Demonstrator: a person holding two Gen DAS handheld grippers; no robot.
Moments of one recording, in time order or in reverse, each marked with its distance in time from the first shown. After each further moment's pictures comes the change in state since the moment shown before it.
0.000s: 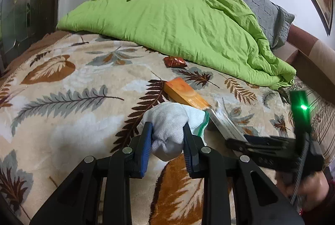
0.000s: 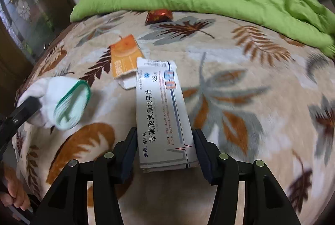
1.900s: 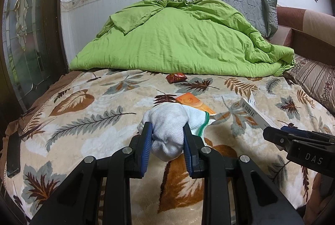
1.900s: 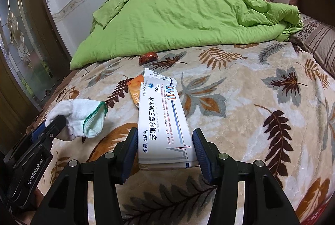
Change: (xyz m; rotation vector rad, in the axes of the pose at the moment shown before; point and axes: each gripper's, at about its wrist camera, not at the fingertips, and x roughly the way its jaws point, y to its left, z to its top) left arm -0.057 -0.039 -0.033 0.223 -0.153 0.151; right arm -0.099 0.026 -0.068 0.191 -0.301 -0.059
